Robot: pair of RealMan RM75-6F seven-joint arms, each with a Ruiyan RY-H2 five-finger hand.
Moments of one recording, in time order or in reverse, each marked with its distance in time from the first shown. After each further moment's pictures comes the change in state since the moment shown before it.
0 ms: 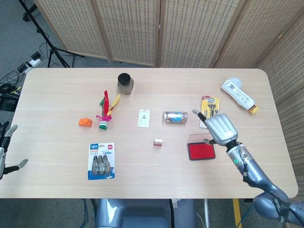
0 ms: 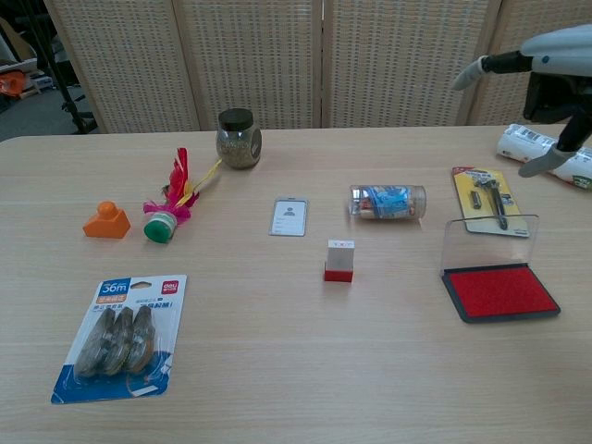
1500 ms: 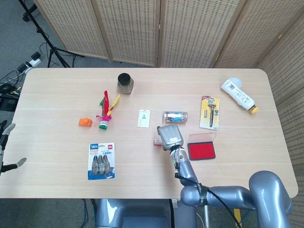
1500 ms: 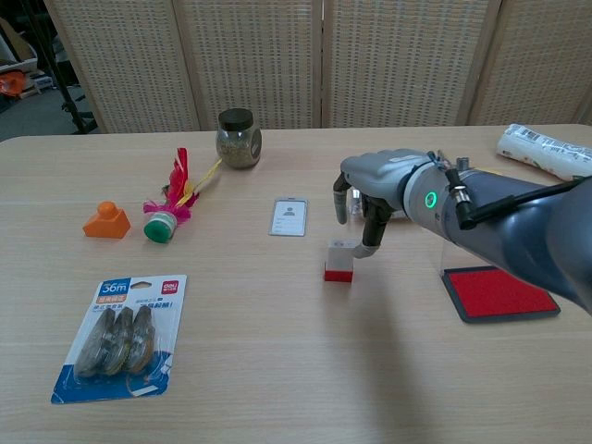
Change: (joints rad) left arm -0.015 0.015 -0.007 0.013 -0.036 -0.042 -0.052; right arm 0.385 -0.636 -0.011 0.242 0.705 0.254 -0.506
